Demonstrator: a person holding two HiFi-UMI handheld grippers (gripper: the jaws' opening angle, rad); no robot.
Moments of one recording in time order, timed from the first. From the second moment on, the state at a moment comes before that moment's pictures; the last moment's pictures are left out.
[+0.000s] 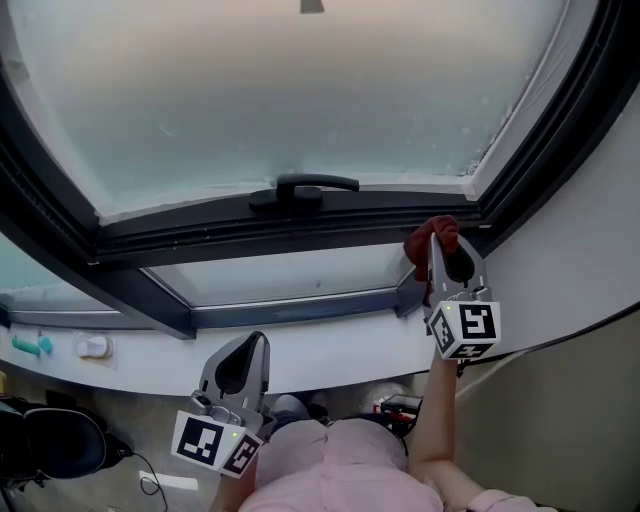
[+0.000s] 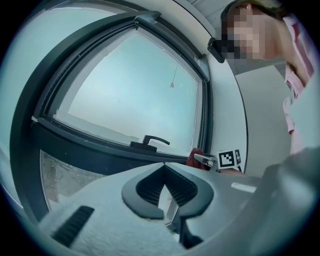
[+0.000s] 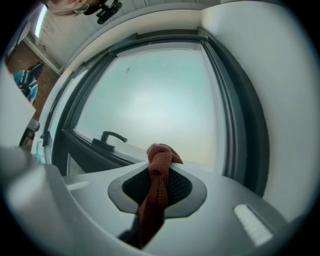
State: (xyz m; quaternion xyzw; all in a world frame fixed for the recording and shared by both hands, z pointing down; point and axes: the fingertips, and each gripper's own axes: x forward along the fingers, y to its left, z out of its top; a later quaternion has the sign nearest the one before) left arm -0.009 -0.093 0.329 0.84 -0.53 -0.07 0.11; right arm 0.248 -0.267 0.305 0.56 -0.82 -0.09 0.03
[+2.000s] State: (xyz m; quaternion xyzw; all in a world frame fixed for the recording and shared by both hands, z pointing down) left arm -0.144 -0.069 0.313 0.82 -0.56 -0.09 0.08; right arm 0.016 -0.251 0.343 0.47 -0.87 -0.10 0.11
